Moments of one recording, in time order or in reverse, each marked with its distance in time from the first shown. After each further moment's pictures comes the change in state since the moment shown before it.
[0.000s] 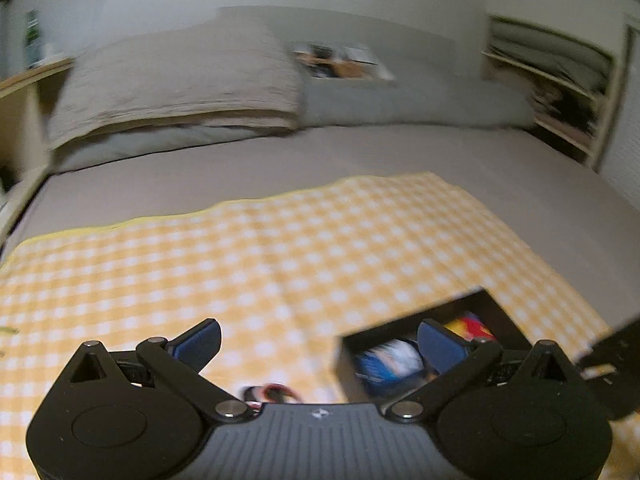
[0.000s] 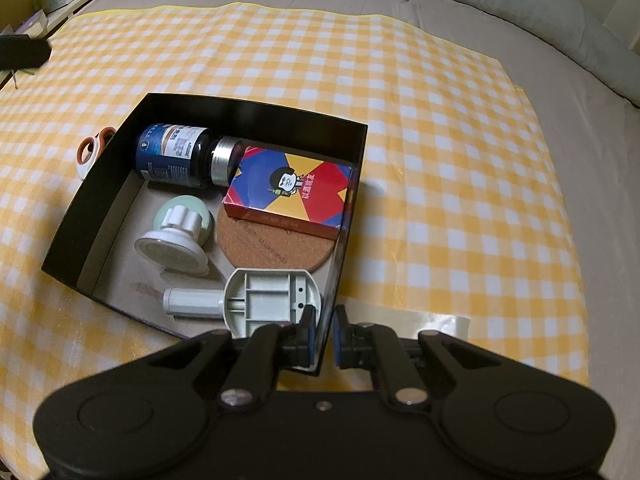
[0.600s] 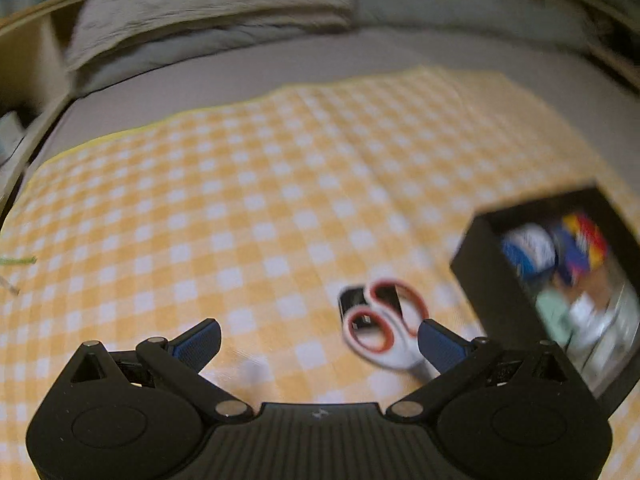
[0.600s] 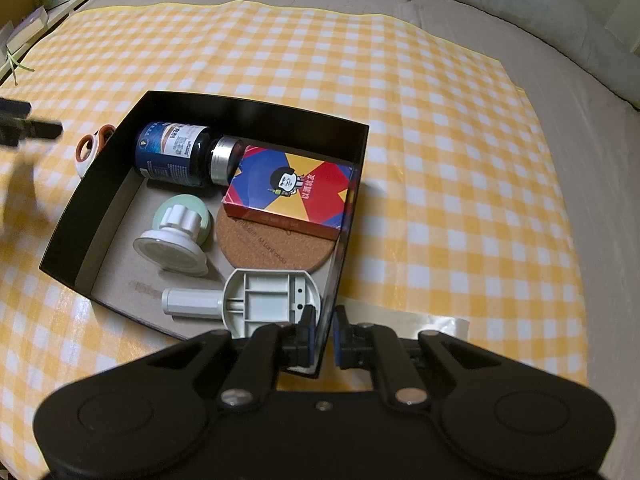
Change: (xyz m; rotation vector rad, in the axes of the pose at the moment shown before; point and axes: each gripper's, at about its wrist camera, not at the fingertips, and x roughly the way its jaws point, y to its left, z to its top) left arm 0.059 0.082 -0.047 -0.037 0.238 0.137; right arm 0.001 0.000 0.001 -0.005 0.002 -0.002
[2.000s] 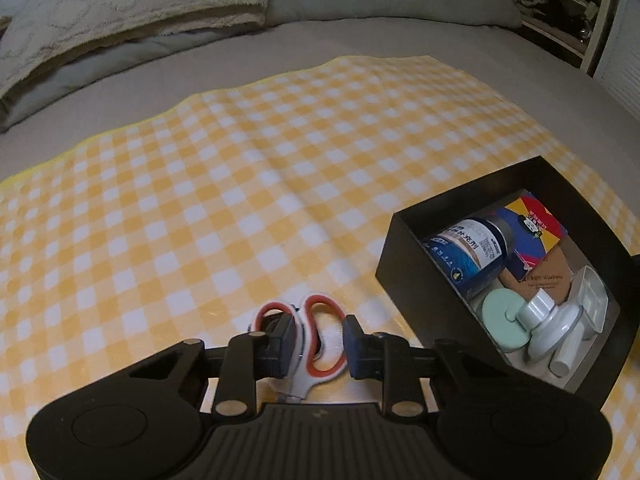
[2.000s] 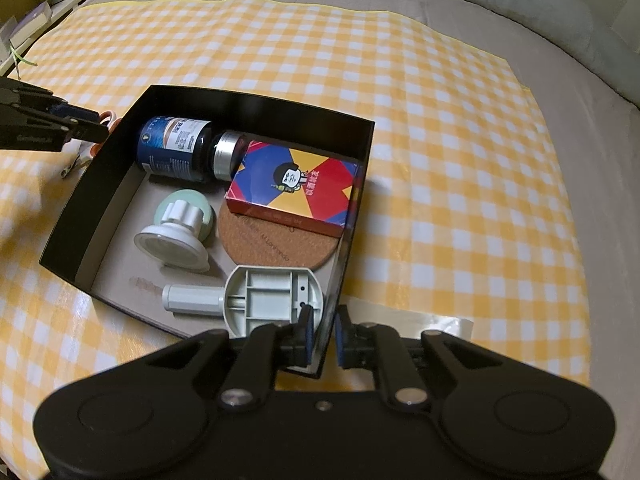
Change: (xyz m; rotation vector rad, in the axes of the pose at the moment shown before) left arm 0.033 -0.043 0.009 0.173 0.010 -0.164; right arm 0.003 0.002 0.000 -0.016 0.012 0.006
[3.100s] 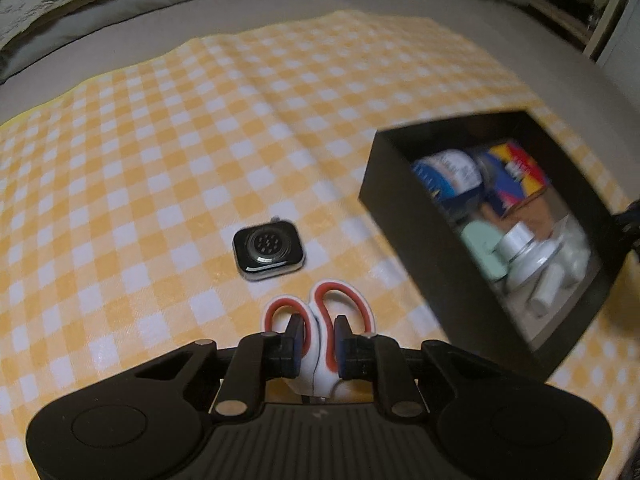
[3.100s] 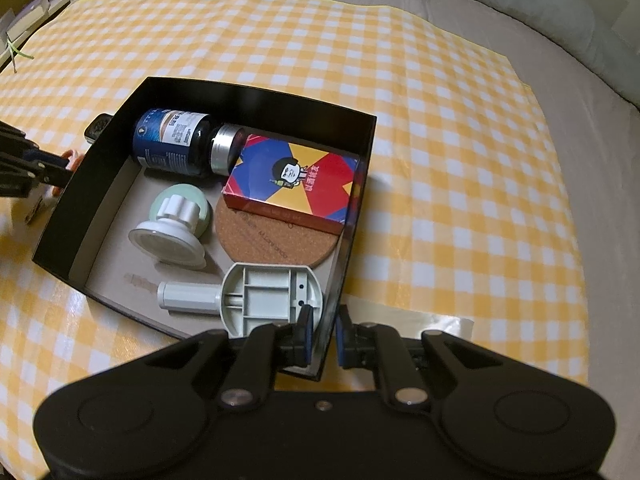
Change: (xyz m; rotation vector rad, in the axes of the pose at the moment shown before) left arm -0.009 -0.006 -0.028 -0.046 0.150 -0.027; right arm 0.006 0.001 0.002 -0.012 0.017 -0.007
